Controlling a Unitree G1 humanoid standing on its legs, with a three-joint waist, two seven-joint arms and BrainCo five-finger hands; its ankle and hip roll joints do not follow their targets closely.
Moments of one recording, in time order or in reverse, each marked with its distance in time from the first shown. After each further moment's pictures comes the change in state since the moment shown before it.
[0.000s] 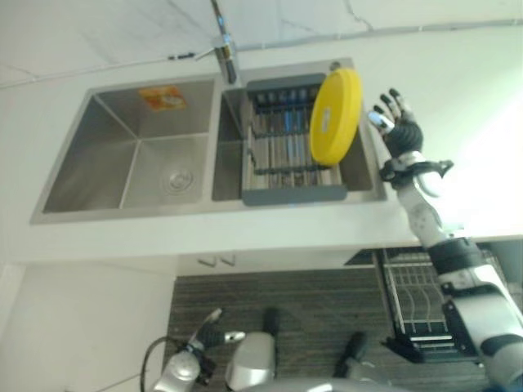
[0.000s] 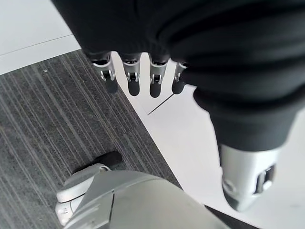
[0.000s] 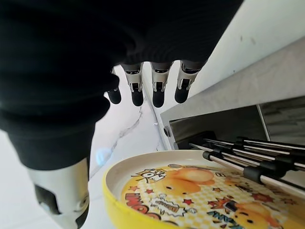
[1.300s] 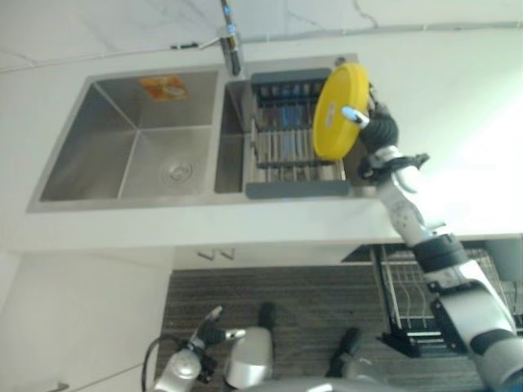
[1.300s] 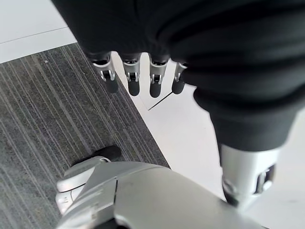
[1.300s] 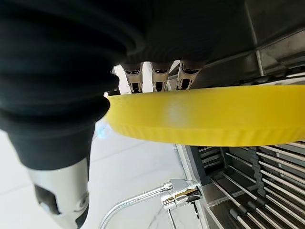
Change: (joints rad) left arm 0.006 0.000 0.000 -0.043 -0.001 0.008 0.004; right arm -0.024 0.062 0.077 -0.082 0.000 0.017 -0.029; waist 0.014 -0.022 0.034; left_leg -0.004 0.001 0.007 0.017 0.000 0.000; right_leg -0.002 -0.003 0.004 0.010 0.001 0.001
